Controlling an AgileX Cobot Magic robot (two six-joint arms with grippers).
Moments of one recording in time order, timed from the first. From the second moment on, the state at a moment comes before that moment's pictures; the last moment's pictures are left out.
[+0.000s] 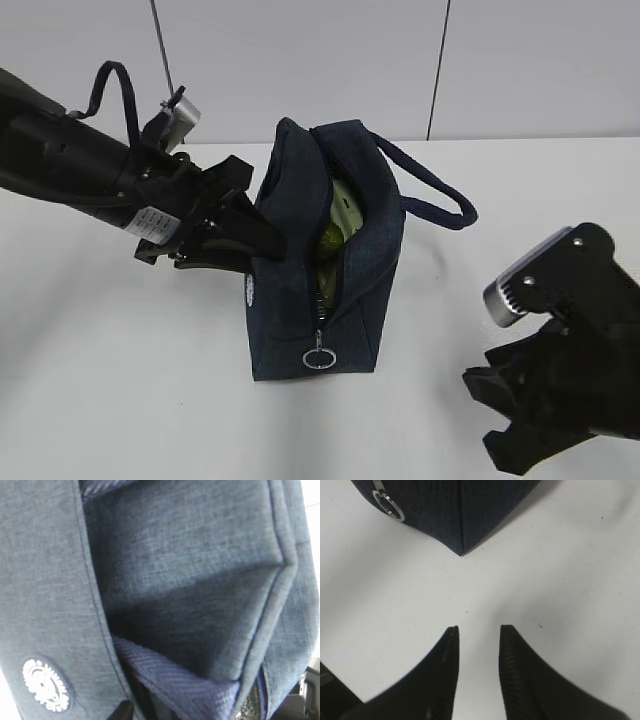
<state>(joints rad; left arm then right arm) -0.31 1.78 -1.09 -1.10 0.89 0.60 0.55 1.22 -0.43 0.13 0.13 -0.21</state>
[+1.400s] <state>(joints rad) -0.31 1.78 -1.09 -1.10 0.89 0.66 0.73 1.40 -0.30 -0.09 -0.60 0.06</state>
